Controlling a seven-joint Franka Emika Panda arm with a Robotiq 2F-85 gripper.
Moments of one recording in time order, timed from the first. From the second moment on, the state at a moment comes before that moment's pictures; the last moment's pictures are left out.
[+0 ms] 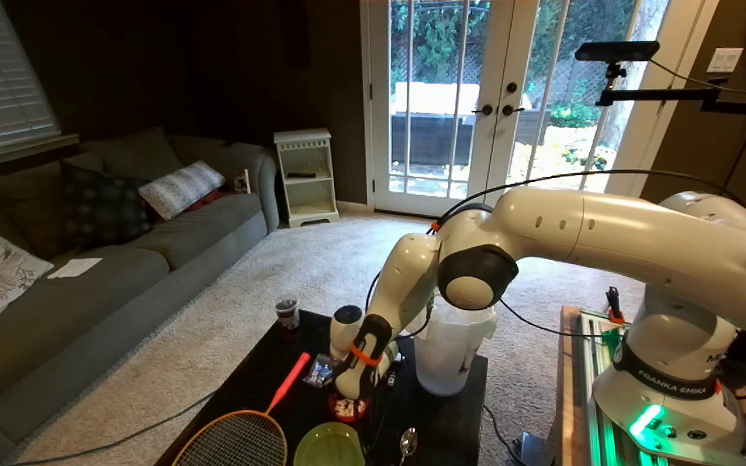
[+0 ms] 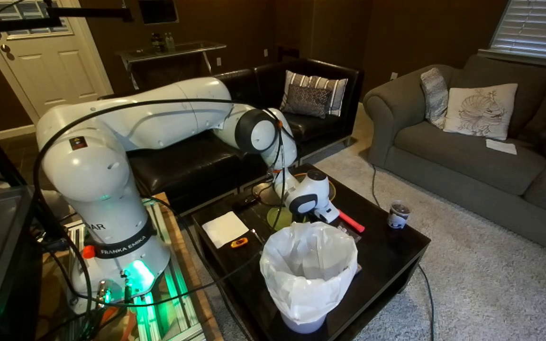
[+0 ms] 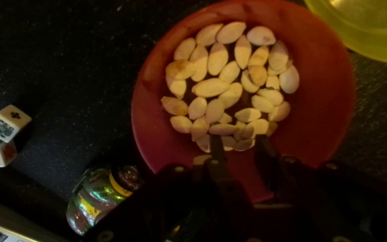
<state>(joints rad) 0.16 1.48 -0.11 -1.35 0.28 2.96 0.55</state>
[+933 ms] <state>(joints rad) 0.18 1.48 -0.12 -1.34 0.28 2.89 0.56</state>
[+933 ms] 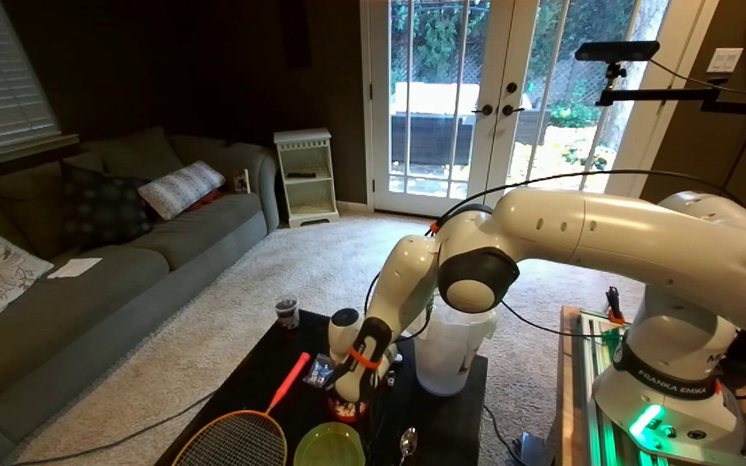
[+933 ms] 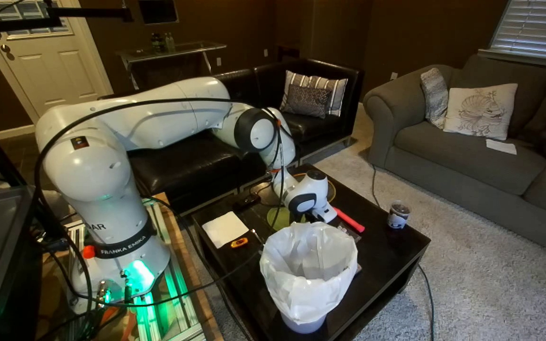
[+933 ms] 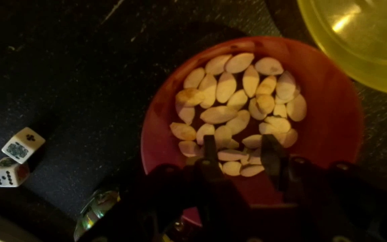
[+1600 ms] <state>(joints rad) 0.20 1.48 -0.13 -1.34 0.27 2.85 0.57</state>
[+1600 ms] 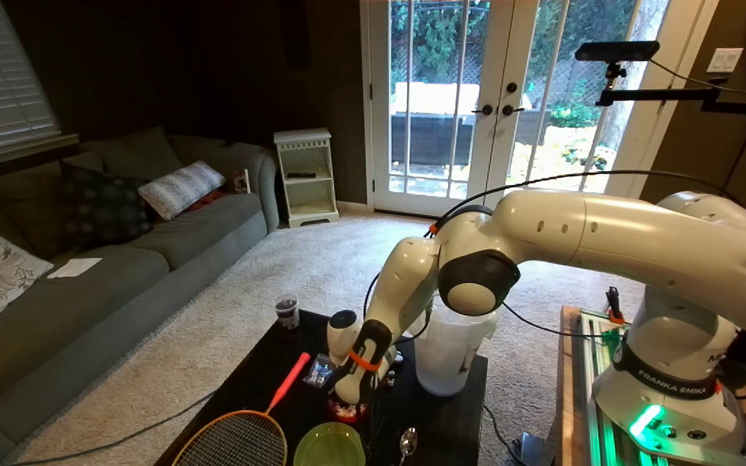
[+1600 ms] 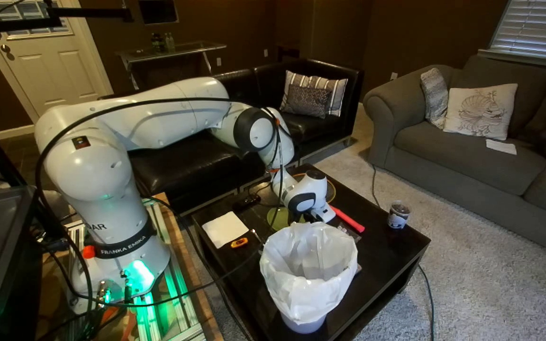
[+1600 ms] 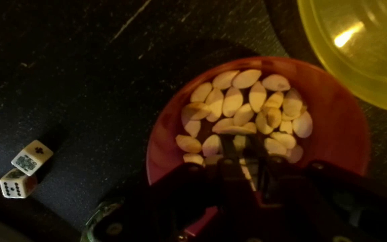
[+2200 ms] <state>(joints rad) 0.21 1.48 -0.15 -1.33 0.27 2.84 0.59</state>
